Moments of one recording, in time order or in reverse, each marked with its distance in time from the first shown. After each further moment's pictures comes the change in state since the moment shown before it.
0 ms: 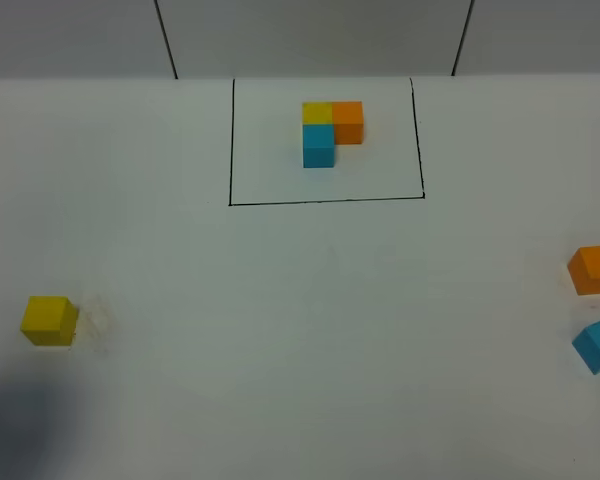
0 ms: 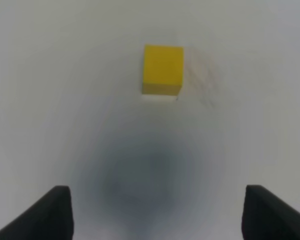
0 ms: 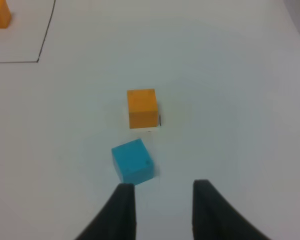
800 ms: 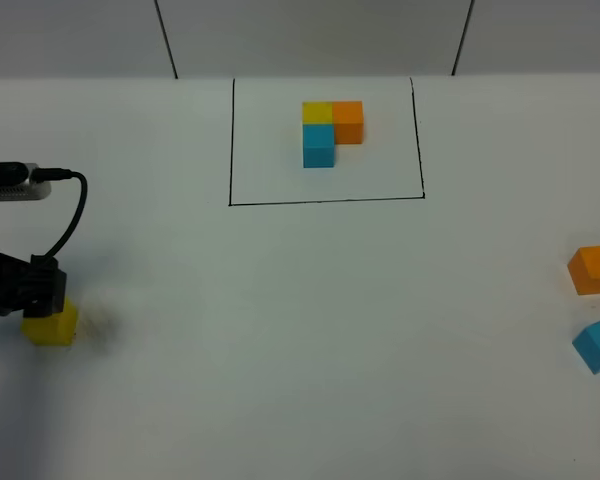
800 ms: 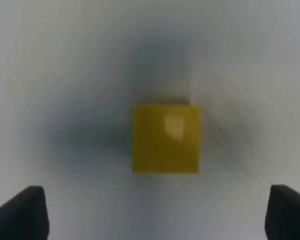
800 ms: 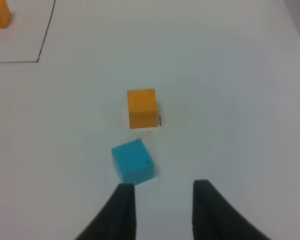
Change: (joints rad) left arm 0.000 0.637 -0.067 -0.007 -0.364 0.015; right arm 0.000 0.000 0.000 0.000 0.000 0.000
